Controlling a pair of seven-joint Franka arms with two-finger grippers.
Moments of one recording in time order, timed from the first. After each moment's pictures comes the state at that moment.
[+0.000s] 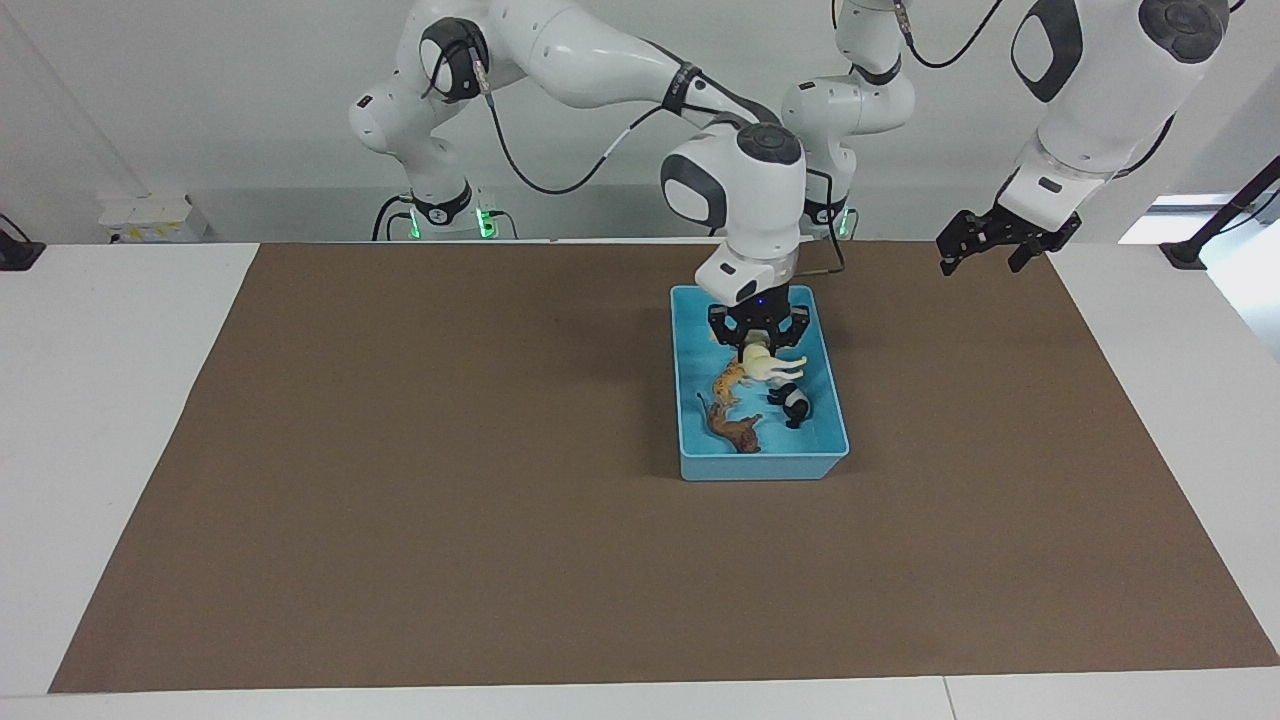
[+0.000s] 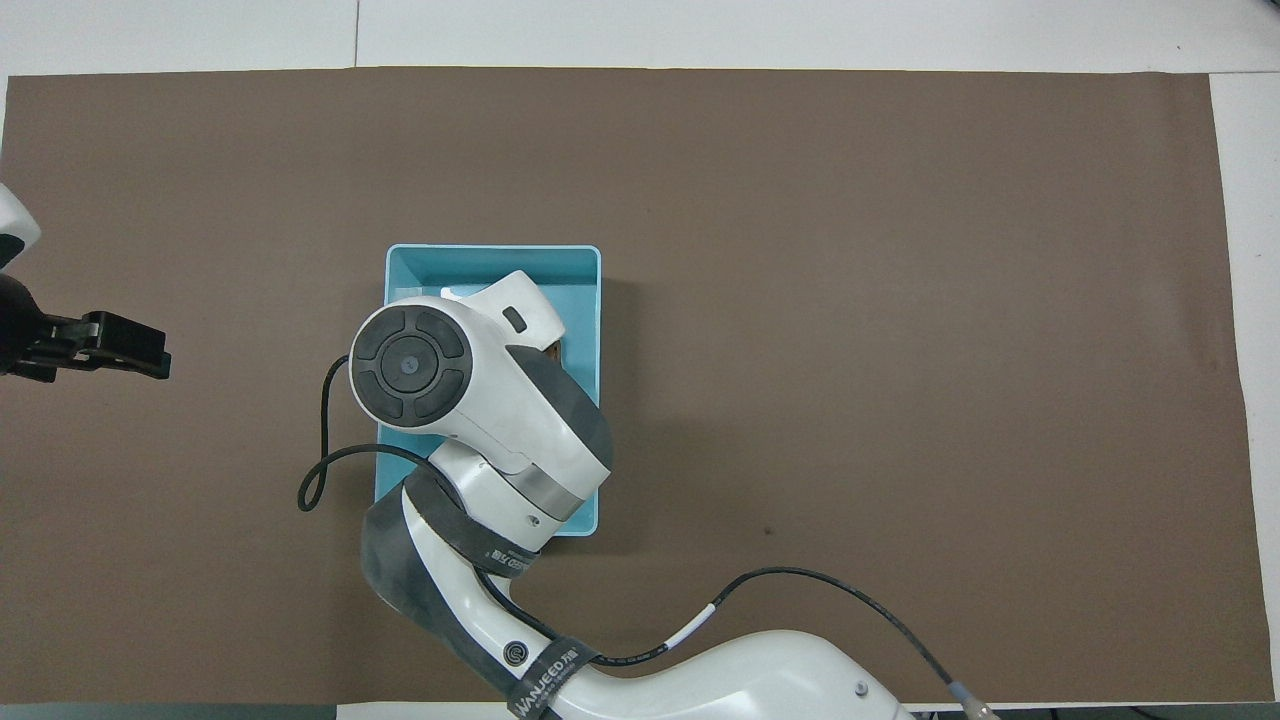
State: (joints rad) left arm 0.05 -0.05 -0.10 -1.69 0.02 1.52 0.01; right arm 0.90 0.71 -0.14 -1.15 0.08 2.01 0.94
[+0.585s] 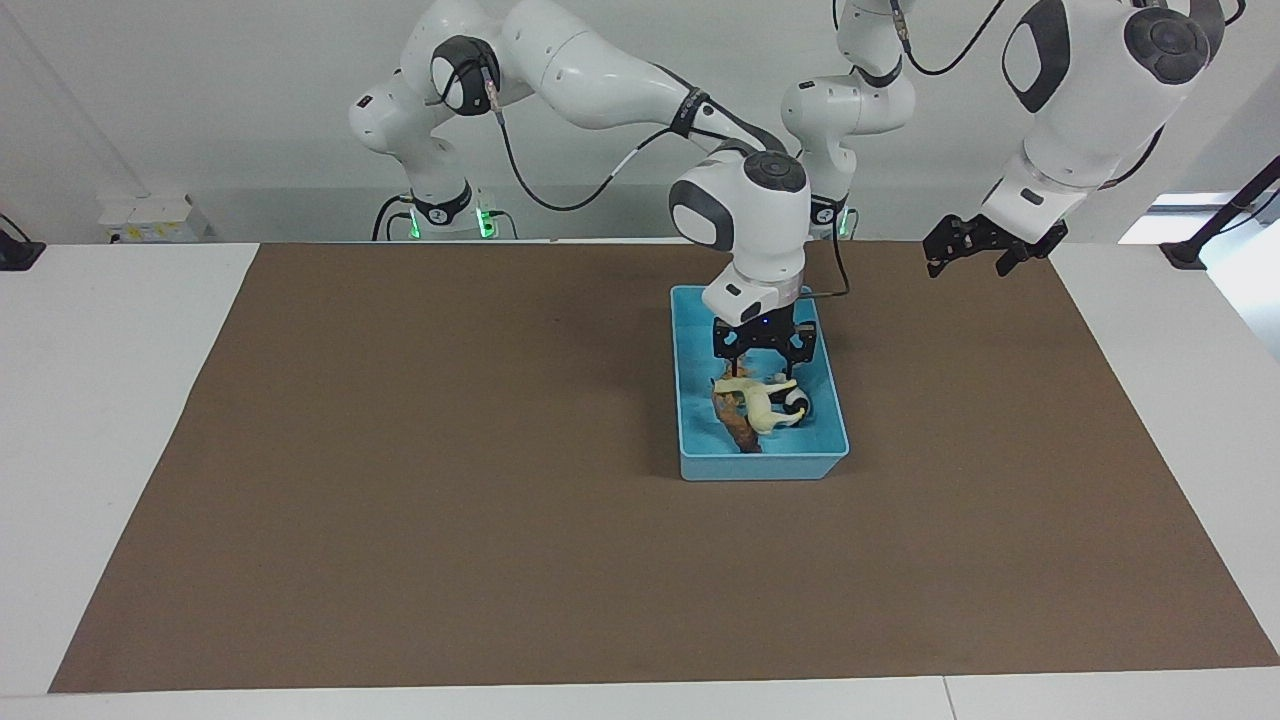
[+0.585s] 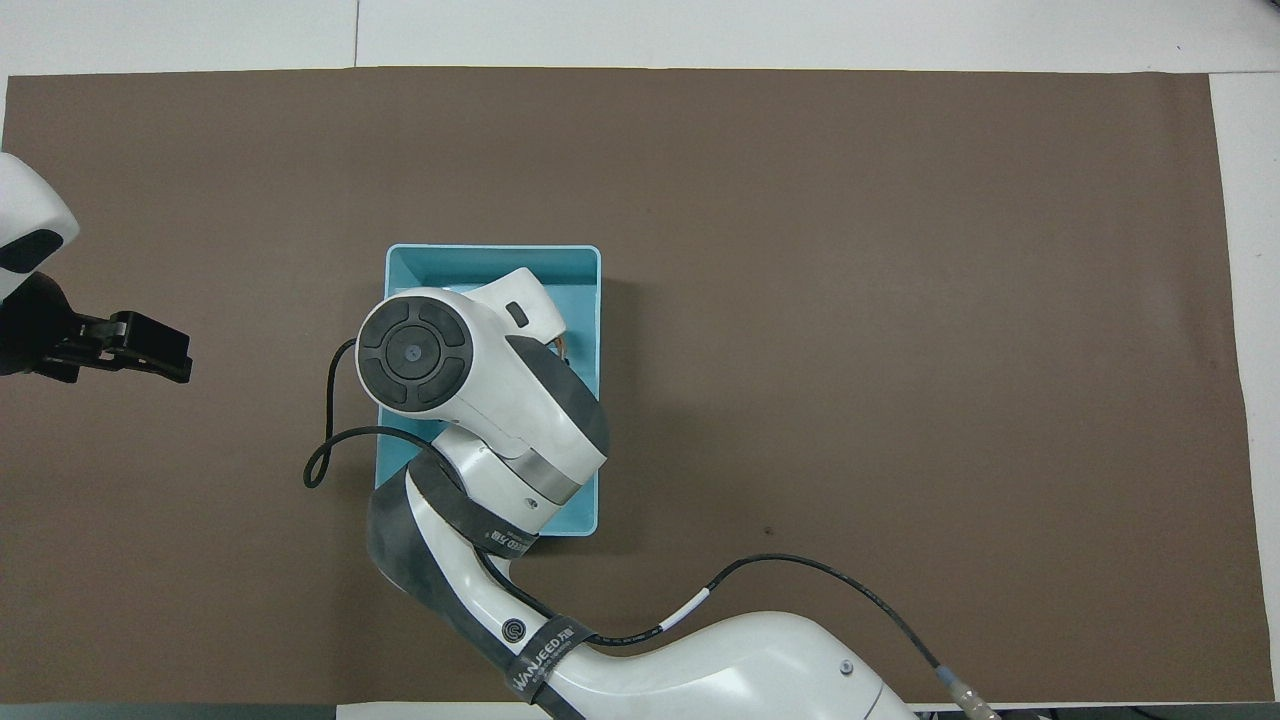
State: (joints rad) left arm 0.03 -0.03 -0.10 -1.68 0.02 1.49 0.01; right arm 0.89 0.72 -0.16 -1.12 0.08 2.00 0.99
